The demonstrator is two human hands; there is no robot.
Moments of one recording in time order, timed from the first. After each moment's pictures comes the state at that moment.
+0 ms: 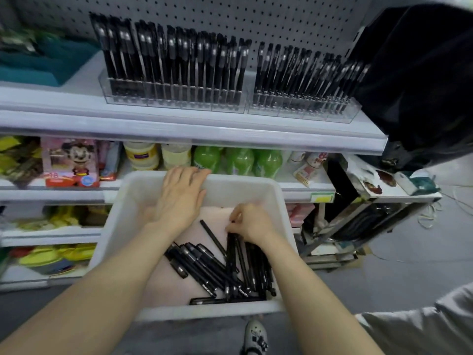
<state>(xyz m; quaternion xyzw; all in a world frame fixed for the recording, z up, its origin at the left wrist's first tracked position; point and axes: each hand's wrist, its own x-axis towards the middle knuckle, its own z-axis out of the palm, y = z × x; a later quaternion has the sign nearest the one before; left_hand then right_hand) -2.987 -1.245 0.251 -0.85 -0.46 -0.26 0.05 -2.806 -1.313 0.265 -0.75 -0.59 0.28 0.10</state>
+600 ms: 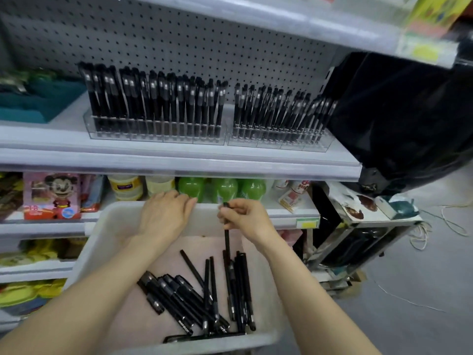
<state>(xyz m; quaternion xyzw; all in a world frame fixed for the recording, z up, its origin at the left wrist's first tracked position) -2.963 -1.232 0.285 -0.81 -0.55 -0.21 0.01 -2.771 -1.296 0.314 -0.60 -0.49 0.44 0.45</state>
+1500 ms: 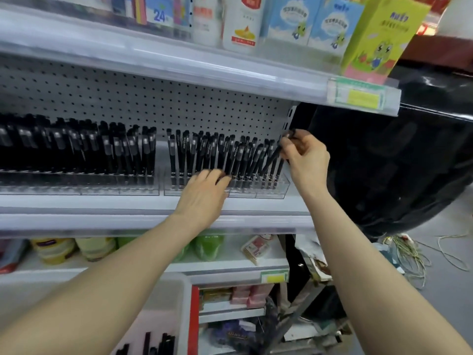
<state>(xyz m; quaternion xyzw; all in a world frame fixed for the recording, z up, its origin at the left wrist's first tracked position) -2.736 -1.142 0.384 -0.87 -0.43 -0.24 0.09 -2.542 -1.192 0.481 -0.62 -0.50 0.06 0.60</state>
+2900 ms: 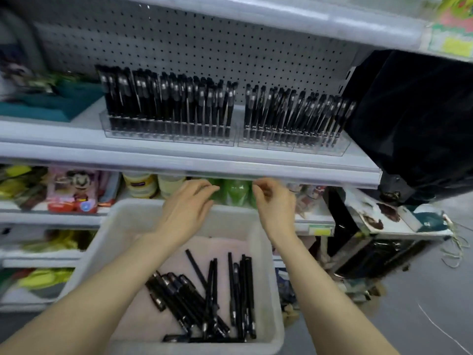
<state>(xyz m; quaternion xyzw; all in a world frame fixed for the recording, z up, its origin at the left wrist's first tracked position) -2.944 -1.236 0.291 -0.84 -0.43 -0.32 0.01 -2.744 -1.282 0.334 -0.67 -0.58 0.08 0.45</state>
